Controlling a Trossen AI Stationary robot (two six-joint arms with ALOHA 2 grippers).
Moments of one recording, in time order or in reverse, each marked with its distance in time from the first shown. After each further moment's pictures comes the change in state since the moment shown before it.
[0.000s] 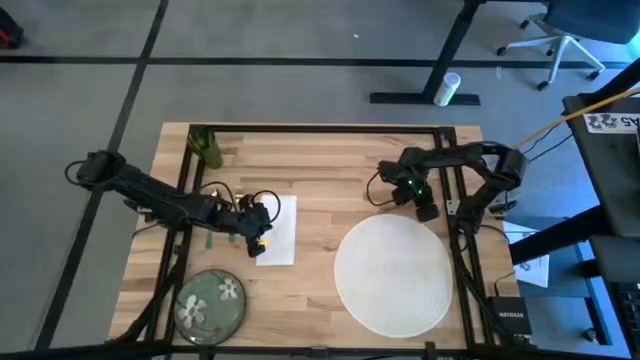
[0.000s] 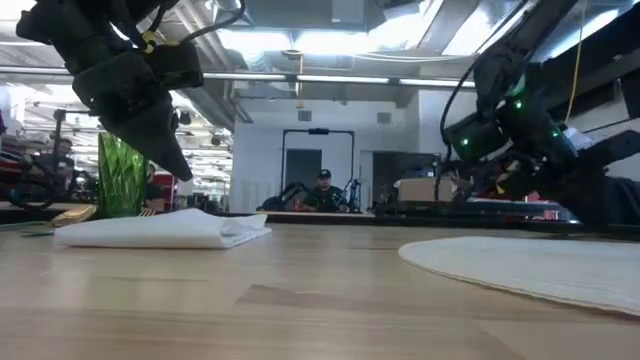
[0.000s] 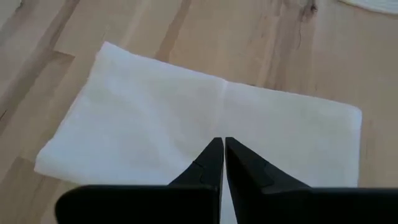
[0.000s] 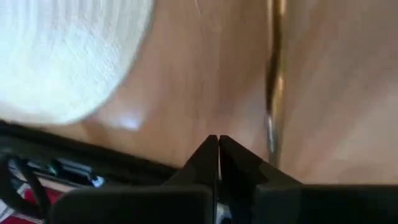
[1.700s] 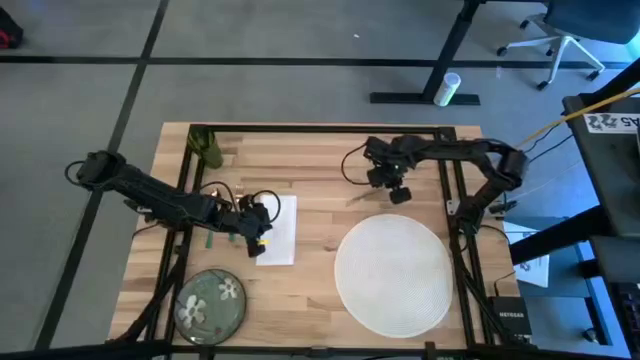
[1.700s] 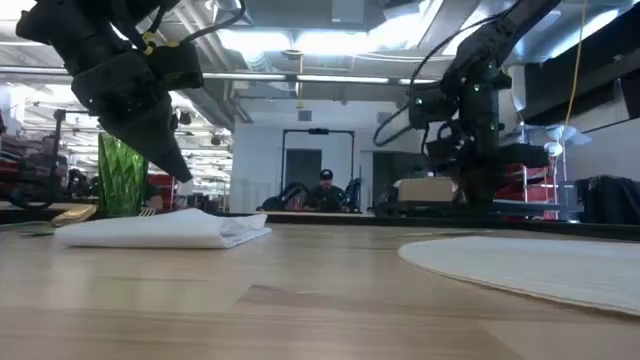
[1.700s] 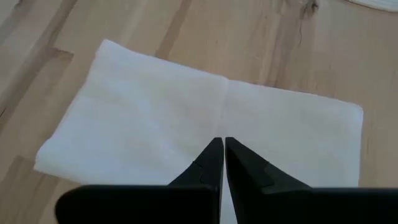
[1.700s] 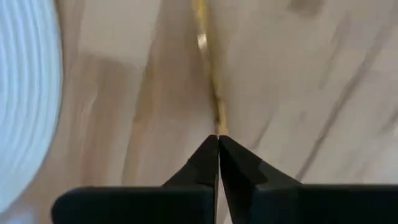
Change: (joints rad) left arm -0.001 0.000 0.000 -0.006 0.001 -0.003; right arm -0.015 -0.042 0.174 0.281 0.003 -0.241
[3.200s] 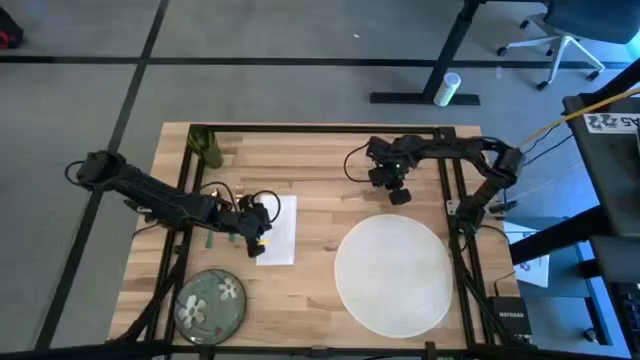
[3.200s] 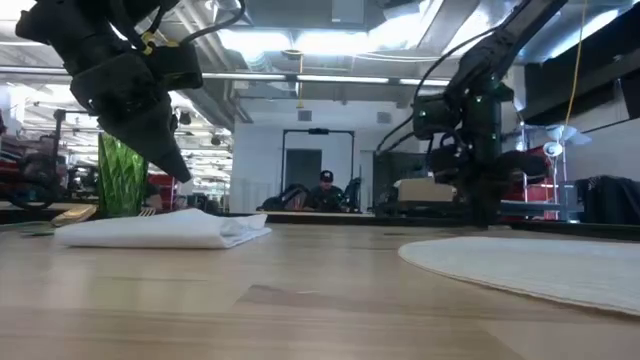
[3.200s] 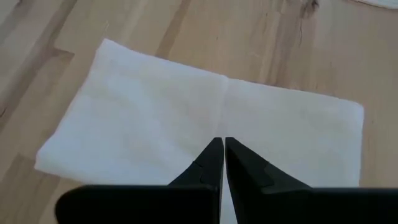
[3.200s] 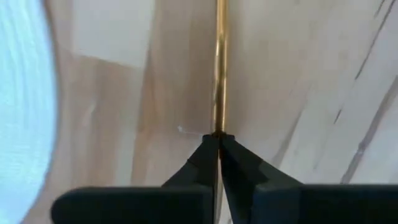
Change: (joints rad) left arm 0.000 0.000 0.000 -0.001 0.000 0.008; right arm -0.048 -0.002 -0.033 0.037 -0.094 0.092
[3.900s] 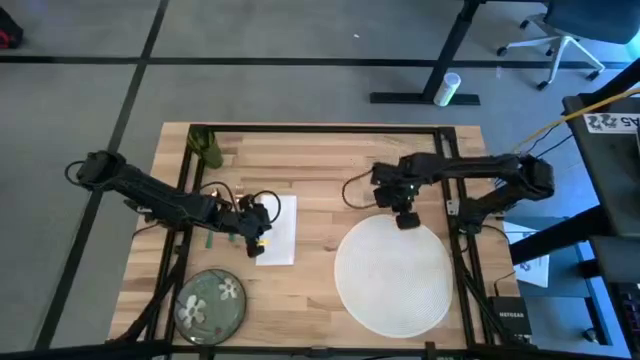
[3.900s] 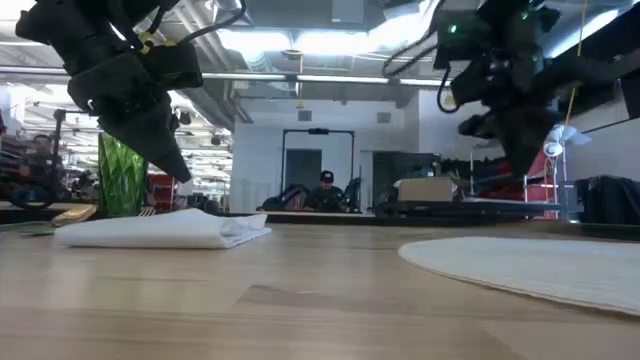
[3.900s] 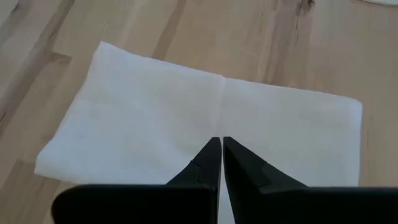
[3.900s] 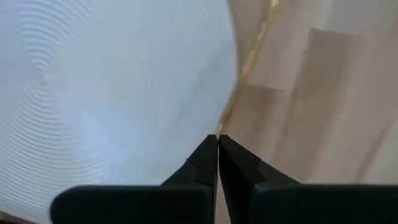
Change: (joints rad) left arm 0.000 0.000 0.000 0.000 0.000 0.026; right arm 0.402 -0.240 0.040 -0.239 -0.050 0.435
